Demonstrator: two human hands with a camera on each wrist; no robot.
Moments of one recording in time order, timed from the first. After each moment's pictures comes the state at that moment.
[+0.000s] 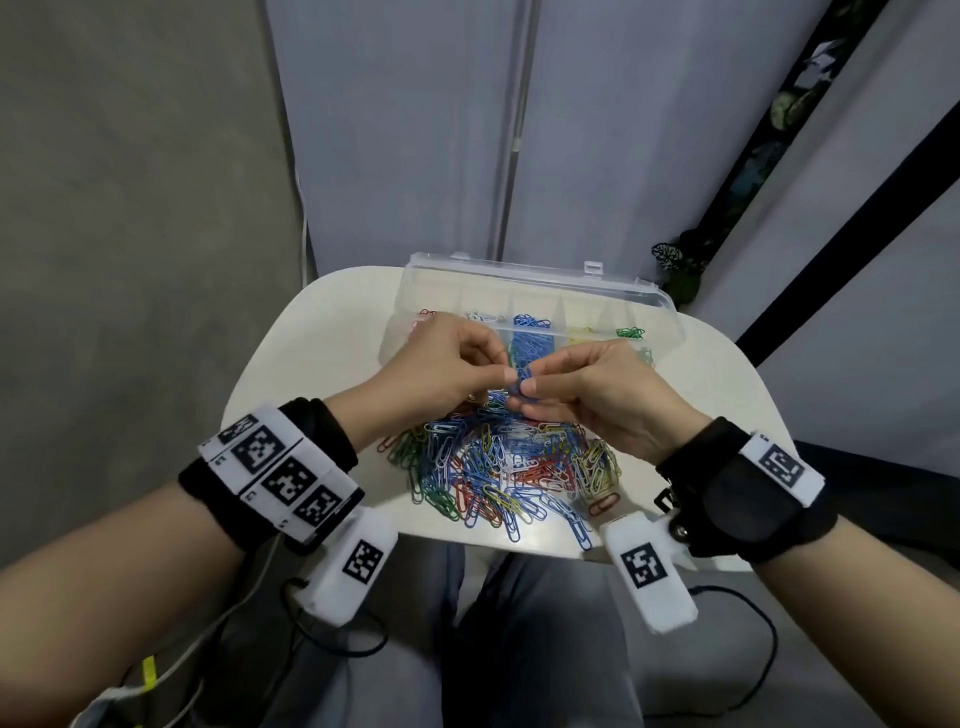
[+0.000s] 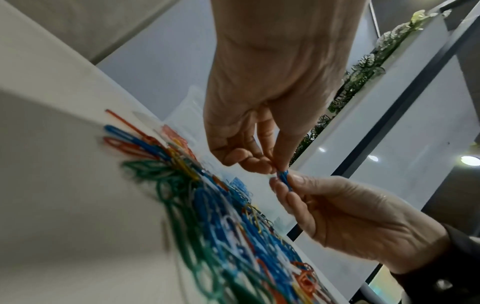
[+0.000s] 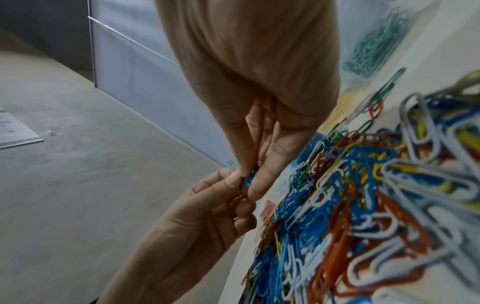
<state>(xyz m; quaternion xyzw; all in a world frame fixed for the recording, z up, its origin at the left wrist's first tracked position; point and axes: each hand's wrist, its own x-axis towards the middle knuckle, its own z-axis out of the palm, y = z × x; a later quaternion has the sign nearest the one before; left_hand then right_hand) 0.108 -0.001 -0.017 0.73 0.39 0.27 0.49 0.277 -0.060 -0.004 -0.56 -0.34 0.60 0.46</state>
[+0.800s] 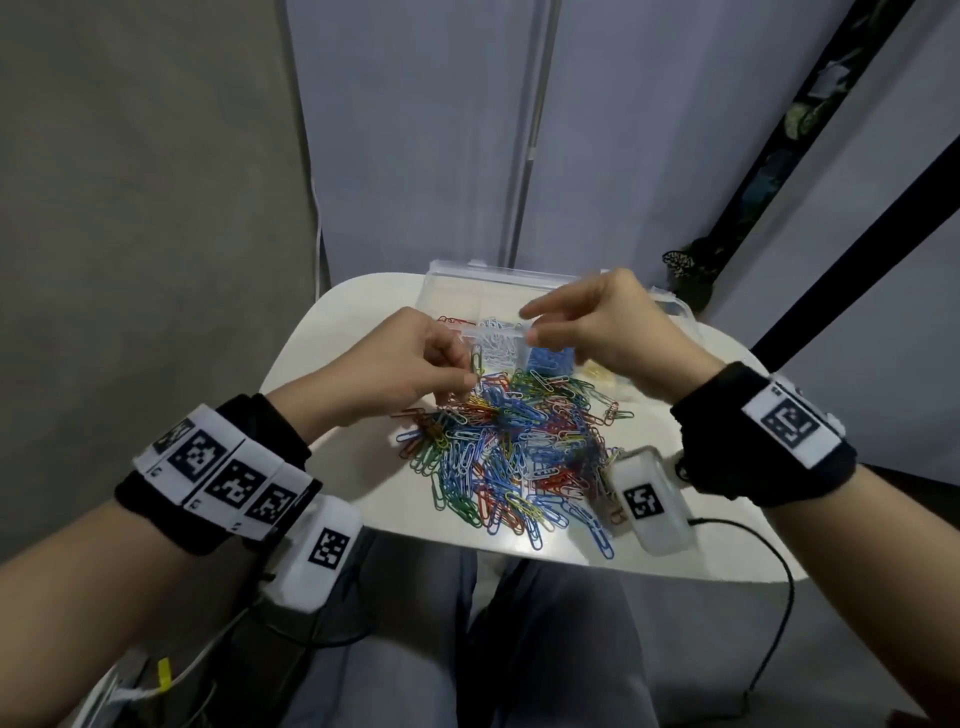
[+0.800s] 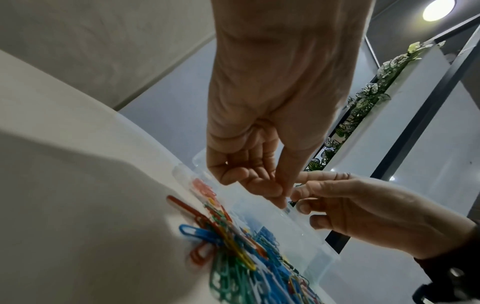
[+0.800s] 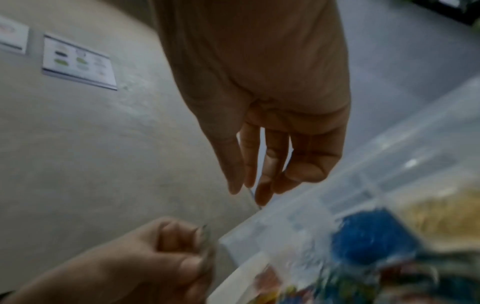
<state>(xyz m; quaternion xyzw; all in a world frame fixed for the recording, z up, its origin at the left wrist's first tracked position) 0.061 0.011 -0.004 0.75 0.40 0.21 0.49 0.269 -0.024 0.030 -0.64 -0.58 0.34 0.36</state>
